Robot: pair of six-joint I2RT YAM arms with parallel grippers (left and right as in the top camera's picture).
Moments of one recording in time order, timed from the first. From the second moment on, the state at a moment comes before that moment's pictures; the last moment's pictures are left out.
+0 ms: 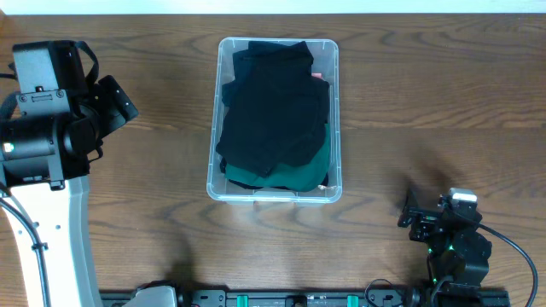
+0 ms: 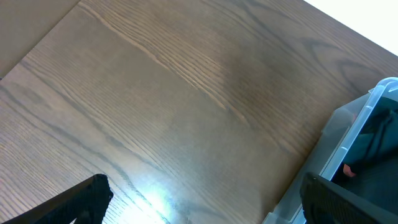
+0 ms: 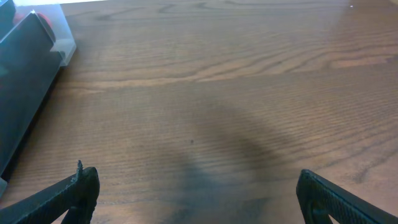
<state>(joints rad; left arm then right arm) 0.11 1.35 1.76 -1.36 -0.27 -0.43 -0.11 0.02 0.15 -0.55 0.01 0.07</state>
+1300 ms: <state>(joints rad) 0.04 0.44 0.55 -0.60 0.13 0.04 -0.11 0.01 0.15 -0.55 0.01 0.07</state>
